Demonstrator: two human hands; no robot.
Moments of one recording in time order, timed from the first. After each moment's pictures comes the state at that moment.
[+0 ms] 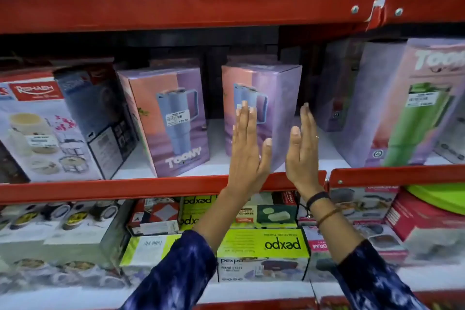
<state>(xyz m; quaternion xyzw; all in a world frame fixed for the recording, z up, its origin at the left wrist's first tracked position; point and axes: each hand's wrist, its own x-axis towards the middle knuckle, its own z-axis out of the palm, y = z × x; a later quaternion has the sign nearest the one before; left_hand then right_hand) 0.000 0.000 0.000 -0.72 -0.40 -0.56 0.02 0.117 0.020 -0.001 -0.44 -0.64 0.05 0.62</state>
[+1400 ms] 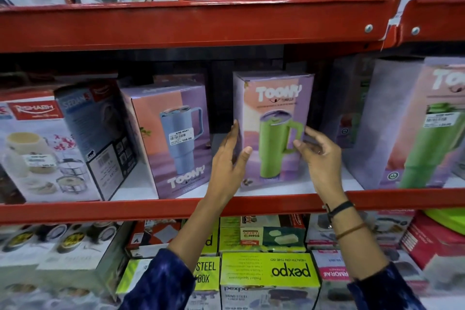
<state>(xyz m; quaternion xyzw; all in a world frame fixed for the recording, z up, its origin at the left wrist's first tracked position) -0.053 0.025 0.013 -0.68 -0.44 -0.56 -0.15 0.142 0.051 0.018 -0.41 -0.54 0.27 0.68</state>
